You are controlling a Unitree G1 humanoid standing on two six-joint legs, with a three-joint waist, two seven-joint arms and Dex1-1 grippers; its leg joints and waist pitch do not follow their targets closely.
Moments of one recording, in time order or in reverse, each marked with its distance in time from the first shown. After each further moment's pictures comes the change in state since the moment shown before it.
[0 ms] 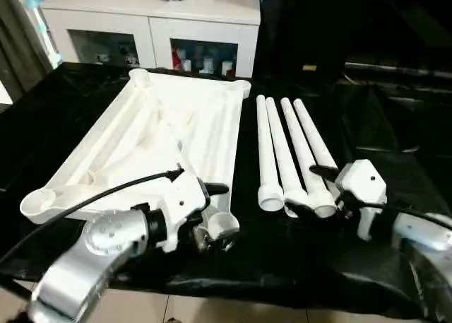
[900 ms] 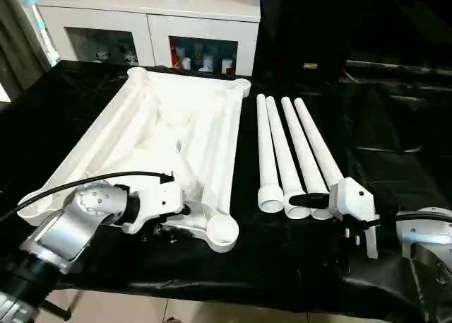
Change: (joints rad) left arm -0.225 0.112 -0.119 0.506 0.201 -0.295 -0.249; right arm -0.022 -0.081 0.075 -0.025 0.086 0.062 0.198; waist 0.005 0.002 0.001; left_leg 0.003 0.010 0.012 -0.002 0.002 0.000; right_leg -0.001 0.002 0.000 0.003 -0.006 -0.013
